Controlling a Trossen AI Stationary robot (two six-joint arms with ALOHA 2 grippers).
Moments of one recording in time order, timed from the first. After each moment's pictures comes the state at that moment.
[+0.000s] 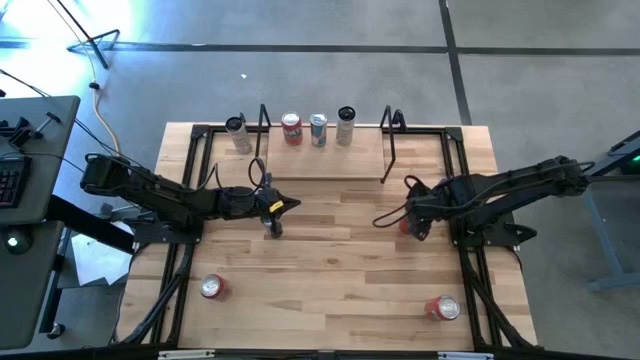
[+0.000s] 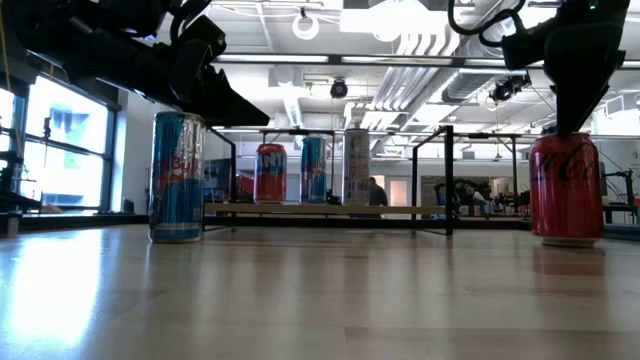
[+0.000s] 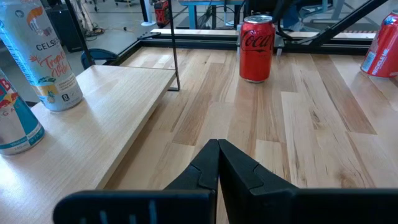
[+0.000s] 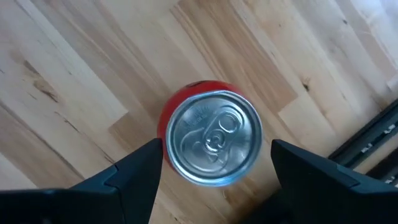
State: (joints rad) left arm -0.05 1.28 0.39 0.60 -0.29 -0.04; right arm 0.18 1.11 0.91 -1.25 0.22 0.84
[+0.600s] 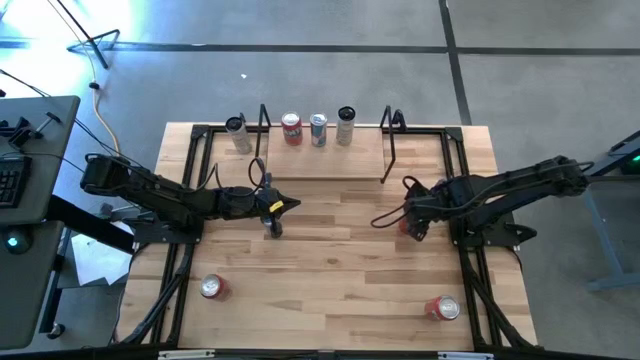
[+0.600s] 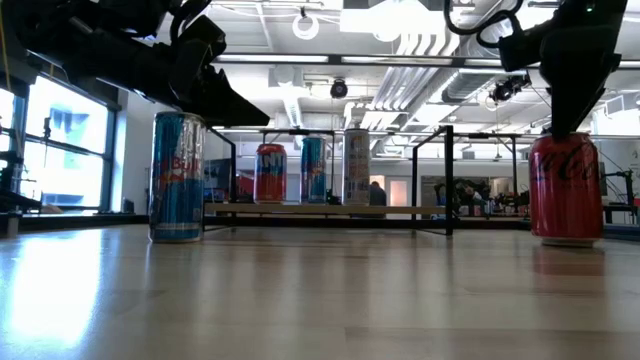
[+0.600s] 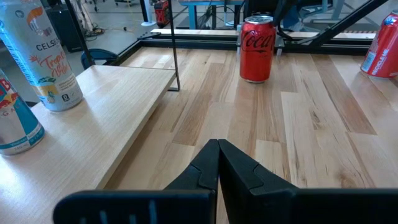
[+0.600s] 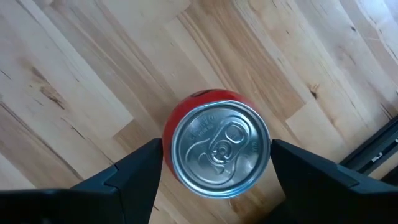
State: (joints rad) left arm -0.05 1.28 0.39 0.60 -0.29 -0.04; right arm 0.18 1.12 0.90 -1.21 0.23 0.83
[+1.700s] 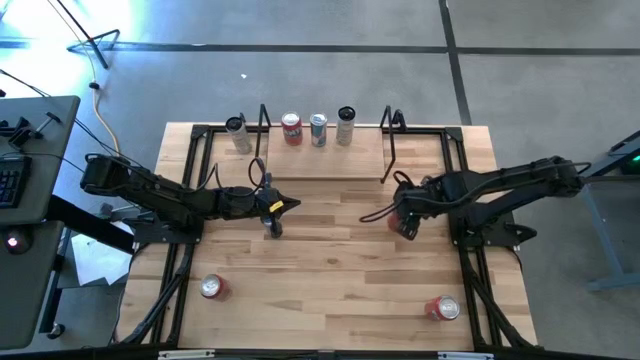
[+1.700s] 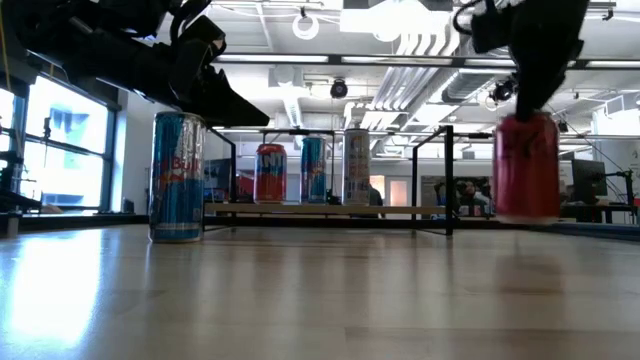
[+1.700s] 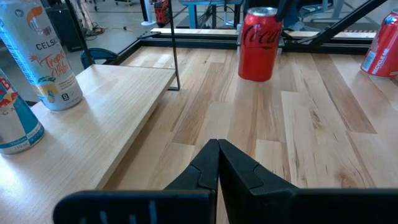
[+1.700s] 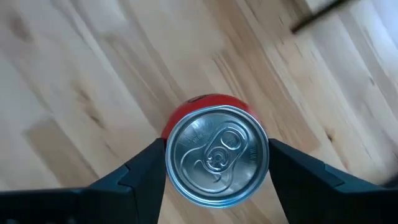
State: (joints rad) left arm -0.05 1.28 0.39 0.60 -0.29 -0.04; right arm 0.14 1.19 1.01 -1.14 0.21 0.66
